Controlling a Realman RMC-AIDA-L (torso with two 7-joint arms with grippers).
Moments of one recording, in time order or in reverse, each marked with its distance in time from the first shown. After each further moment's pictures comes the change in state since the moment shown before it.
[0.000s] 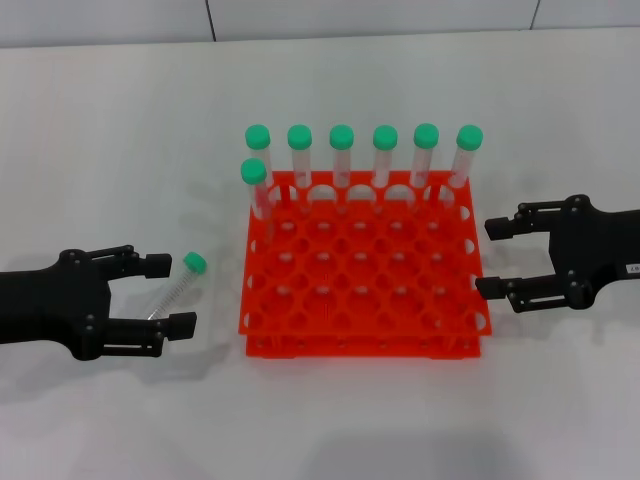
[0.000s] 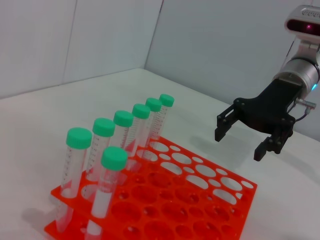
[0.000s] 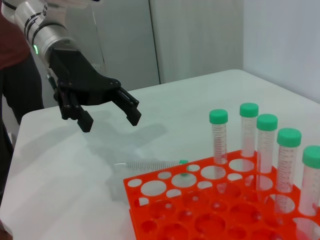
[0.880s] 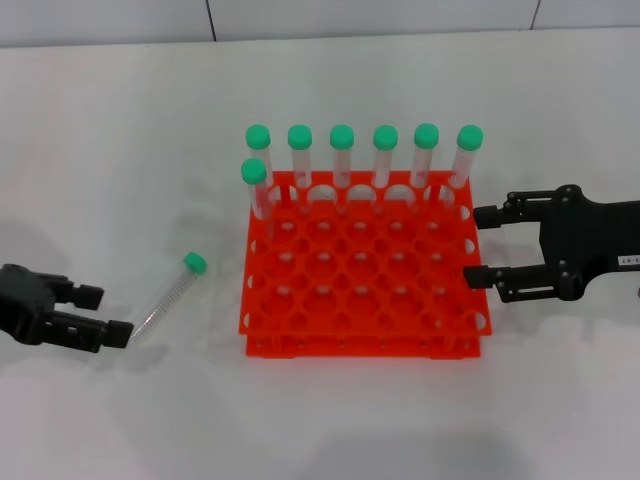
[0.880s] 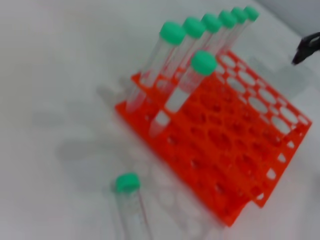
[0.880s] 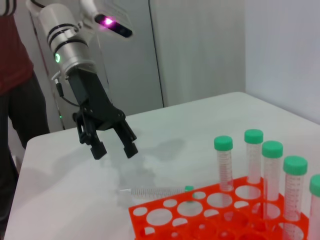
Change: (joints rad) left arm -0.134 0.092 -0.005 0.038 0.297 0.029 -0.388; right arm -0.003 0.002 -0.017 0.011 0.071 0.000 -0.001
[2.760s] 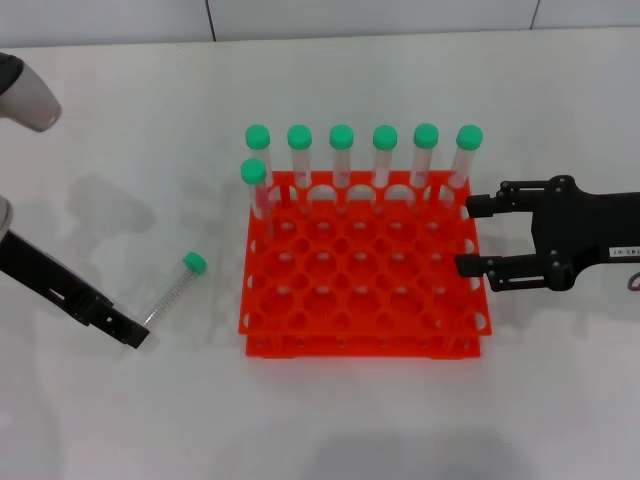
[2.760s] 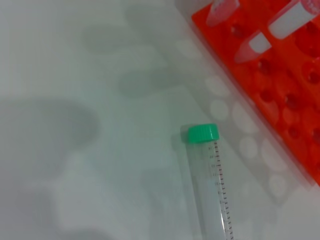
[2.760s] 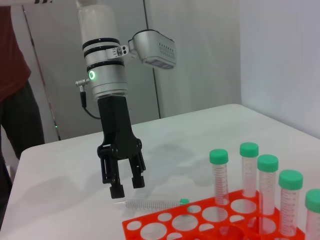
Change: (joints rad) left arm -0.258 -0.040 0.201 -0.104 0.368 -0.147 -0.299; right arm 0.001 0.000 -0.022 0.016 0.046 0.032 -0.016
